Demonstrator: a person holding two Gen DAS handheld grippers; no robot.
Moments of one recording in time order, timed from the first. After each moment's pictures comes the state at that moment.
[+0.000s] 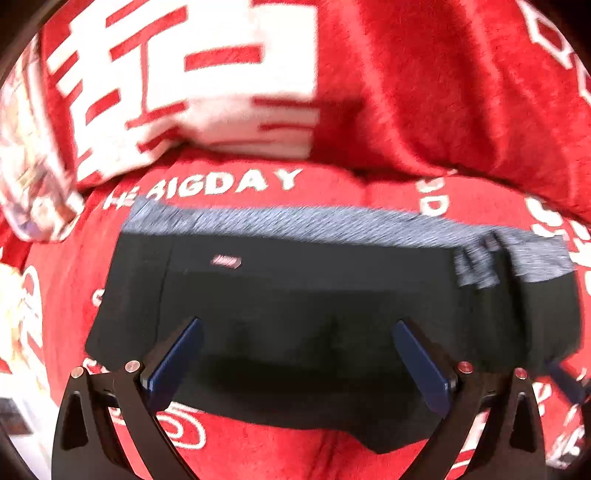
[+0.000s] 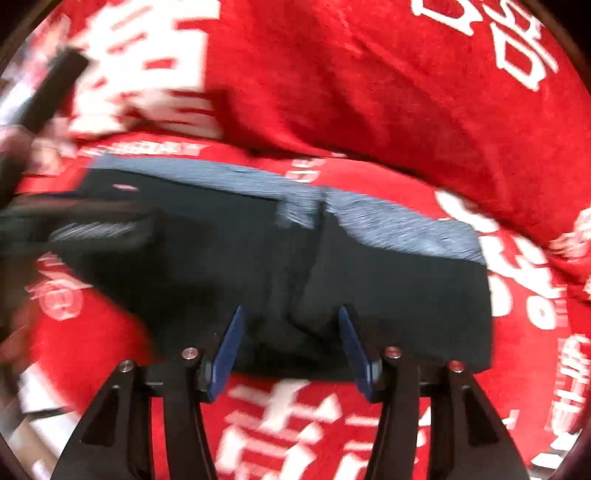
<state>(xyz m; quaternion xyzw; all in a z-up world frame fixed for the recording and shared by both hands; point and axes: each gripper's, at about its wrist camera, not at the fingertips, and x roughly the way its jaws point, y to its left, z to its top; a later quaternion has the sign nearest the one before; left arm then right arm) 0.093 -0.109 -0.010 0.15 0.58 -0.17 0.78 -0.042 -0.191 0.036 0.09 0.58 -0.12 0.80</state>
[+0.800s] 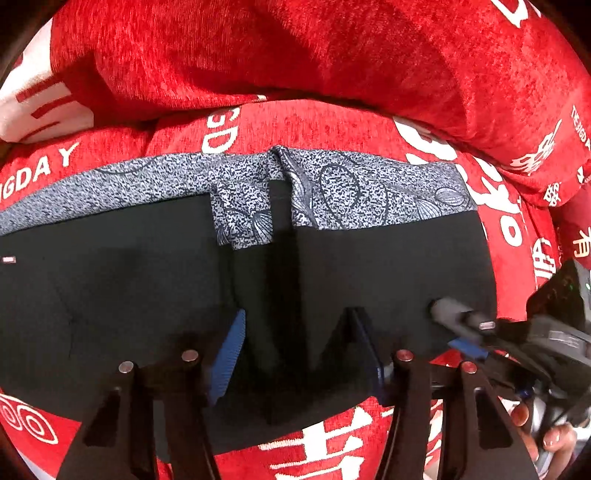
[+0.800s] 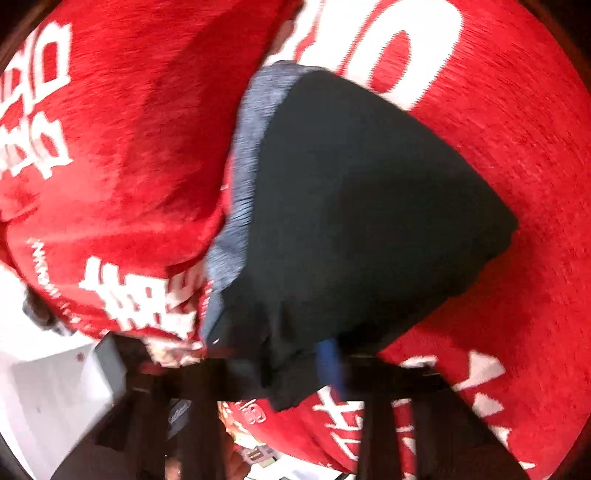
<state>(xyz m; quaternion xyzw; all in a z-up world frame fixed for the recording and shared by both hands) 0.030 -0.225 -0.048 0.11 0.66 -0.33 0.67 -0.153 -0.384 -0.053 0.66 0.40 -0.15 0.62</state>
